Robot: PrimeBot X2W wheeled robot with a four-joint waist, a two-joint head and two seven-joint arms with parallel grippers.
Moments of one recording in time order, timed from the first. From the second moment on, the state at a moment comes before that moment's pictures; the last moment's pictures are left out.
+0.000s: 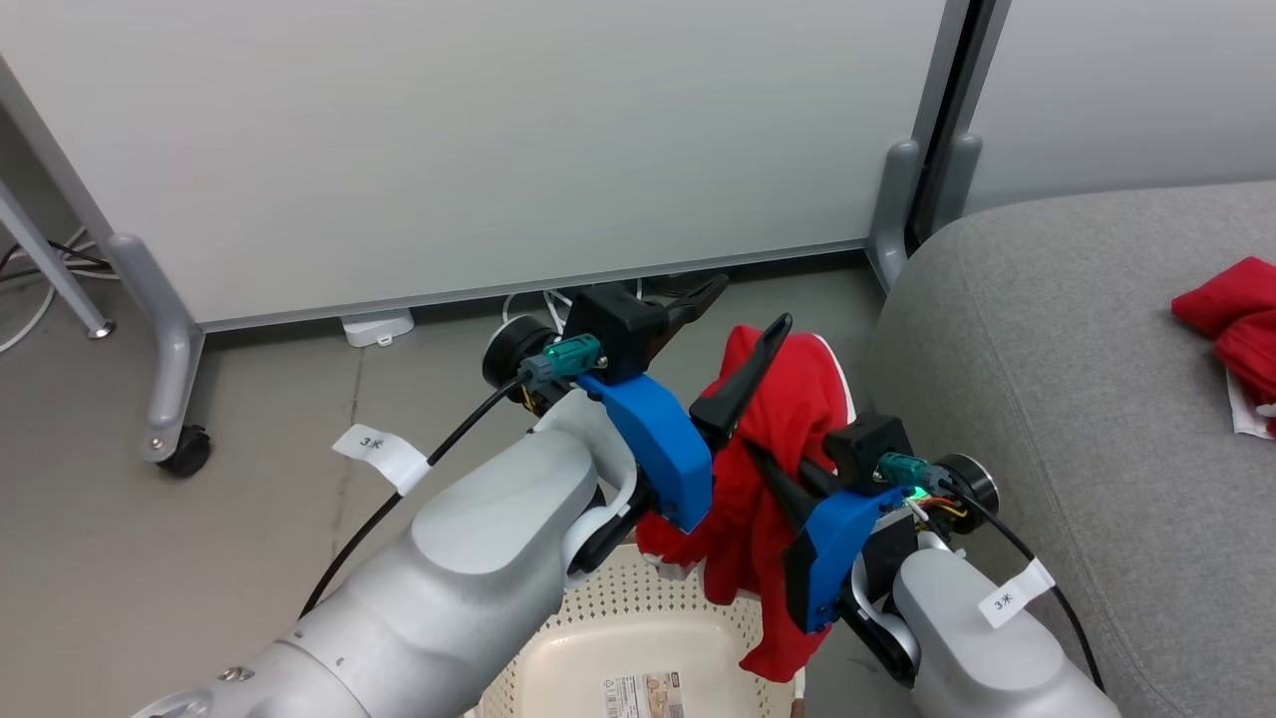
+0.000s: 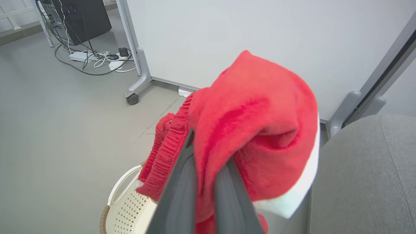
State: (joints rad) left arm -0.89 0.08 -1.16 0.74 -0.93 -0.13 -0.26; right arm -0.58 -0.05 0.50 0.86 0.27 0.13 -0.16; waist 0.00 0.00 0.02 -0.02
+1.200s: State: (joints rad) left arm -0.13 0.19 -0.38 0.20 -0.38 -0.09 -0.26; right arm -0.51 -0.05 0.30 0.70 0.17 0.13 -0.15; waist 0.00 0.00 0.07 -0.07
